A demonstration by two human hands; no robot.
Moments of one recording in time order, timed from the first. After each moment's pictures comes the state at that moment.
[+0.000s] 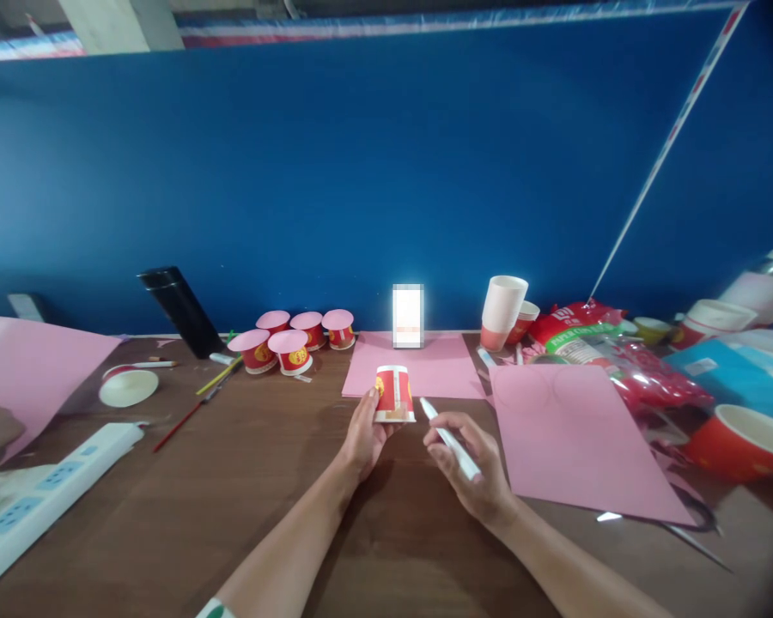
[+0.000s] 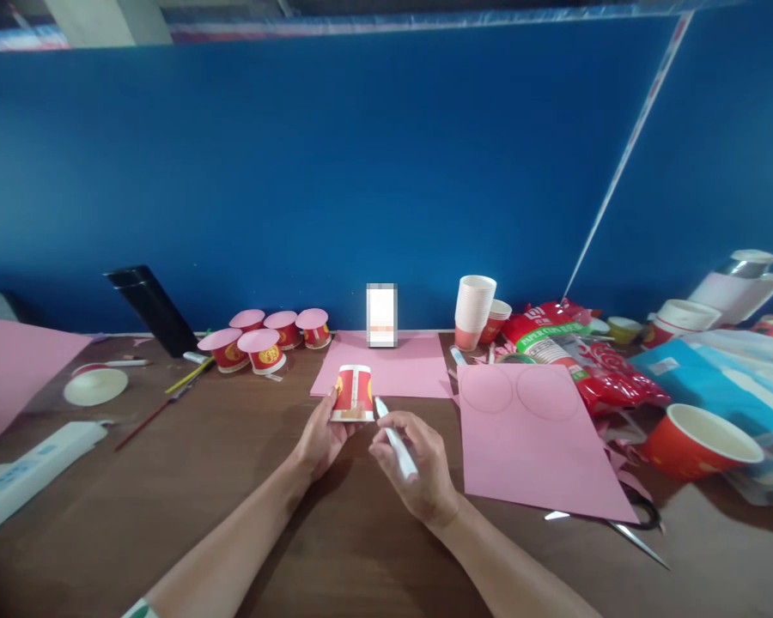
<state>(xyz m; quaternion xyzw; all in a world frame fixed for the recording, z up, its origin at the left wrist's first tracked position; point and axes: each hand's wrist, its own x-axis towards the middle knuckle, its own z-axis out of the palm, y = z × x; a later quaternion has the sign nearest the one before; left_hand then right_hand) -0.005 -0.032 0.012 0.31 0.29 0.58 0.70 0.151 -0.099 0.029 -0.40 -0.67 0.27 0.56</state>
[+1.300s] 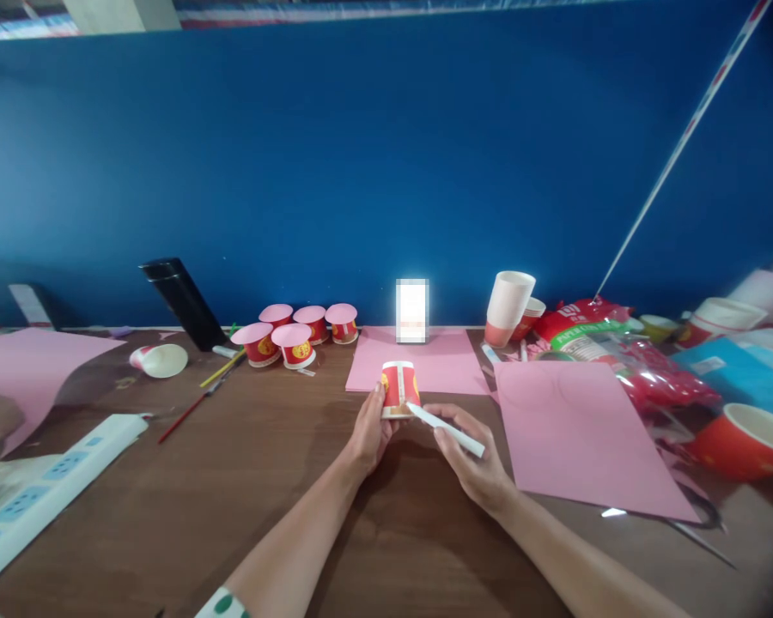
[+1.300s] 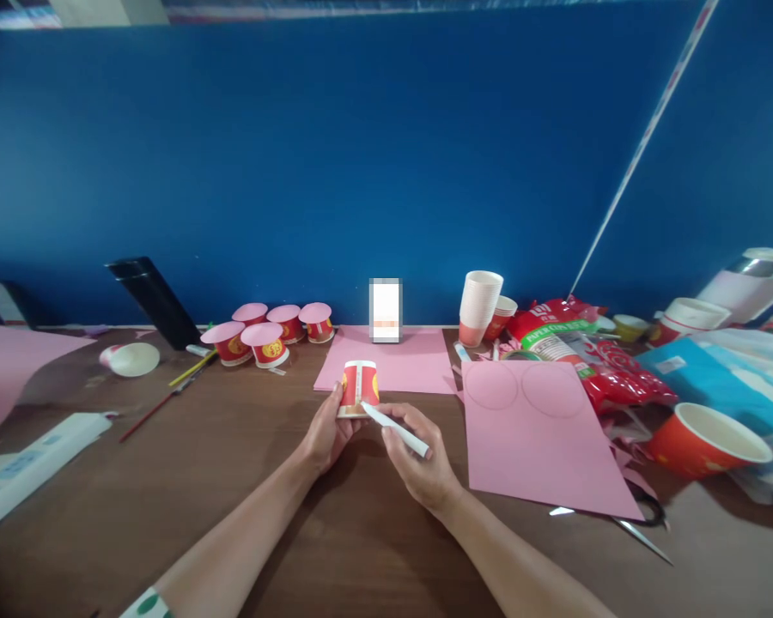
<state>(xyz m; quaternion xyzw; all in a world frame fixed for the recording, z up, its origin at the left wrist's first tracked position) -0.004 -0.032 0.009 0.32 0.28 0.56 0.71 0.145 -0.095 0.038 -0.43 -0.64 0.34 0.54</state>
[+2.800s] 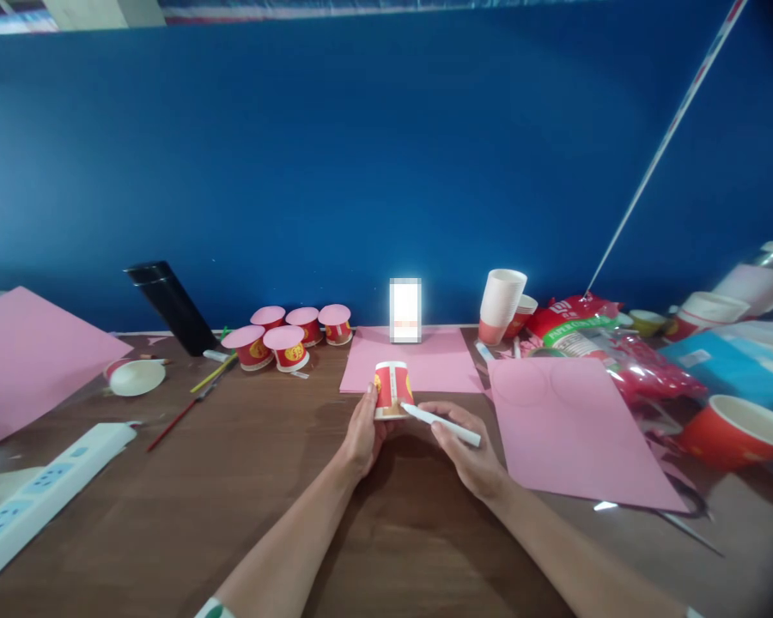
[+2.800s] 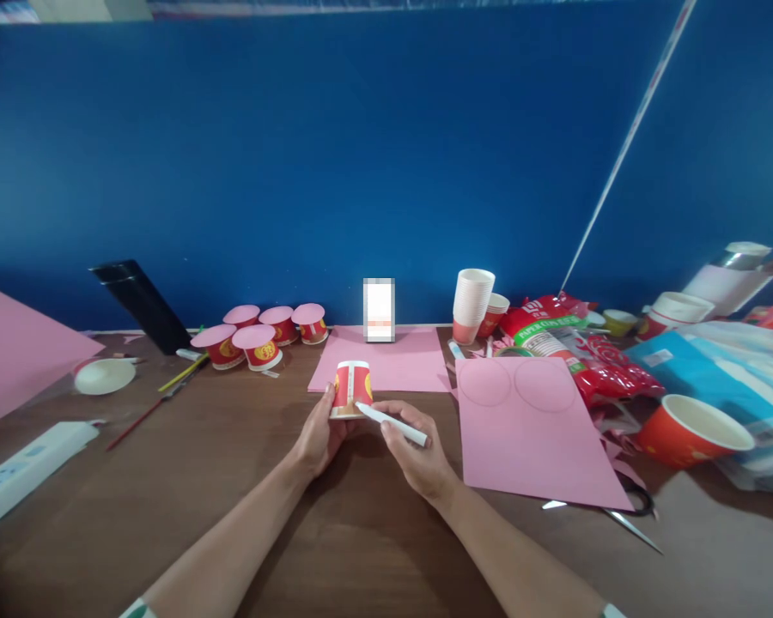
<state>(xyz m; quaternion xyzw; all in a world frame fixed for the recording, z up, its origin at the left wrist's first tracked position) -0.004 -0.036 0.017 0.30 0.29 0.56 0.72 0.150 -0.087 0.033 -0.44 -0.59 0.42 0.53</state>
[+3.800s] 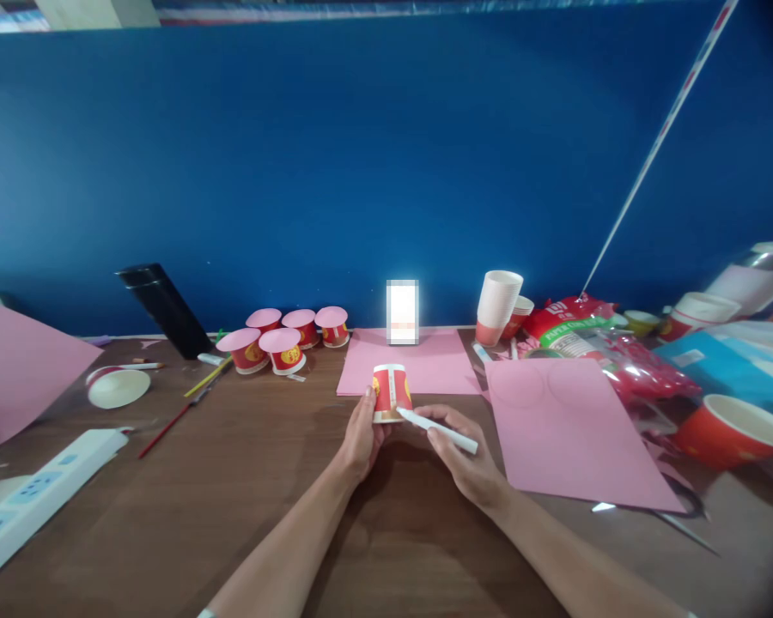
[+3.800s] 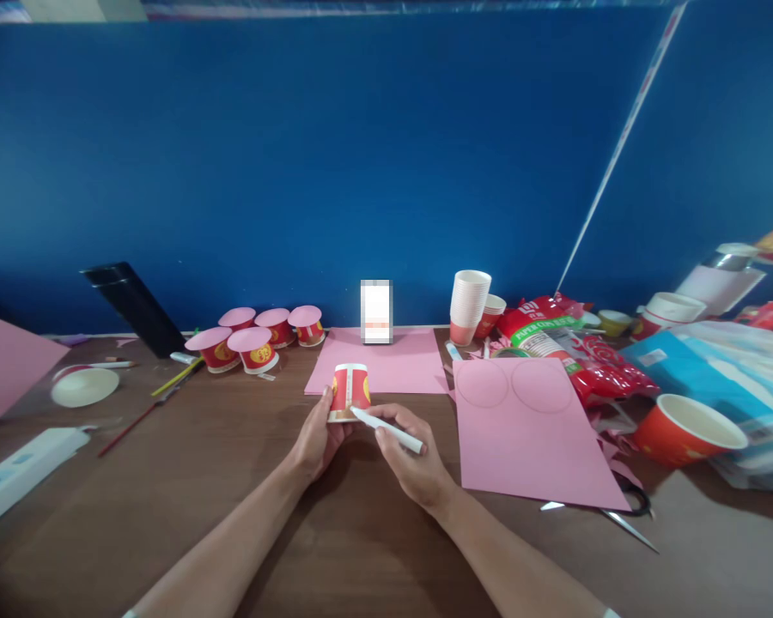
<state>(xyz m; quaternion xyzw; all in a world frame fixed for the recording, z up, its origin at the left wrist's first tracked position) -0.003 -0.035 0.015 0.31 0.29 0.56 0.71 0.148 -0.091 0.038 -0.44 -0.62 0.39 0.52</state>
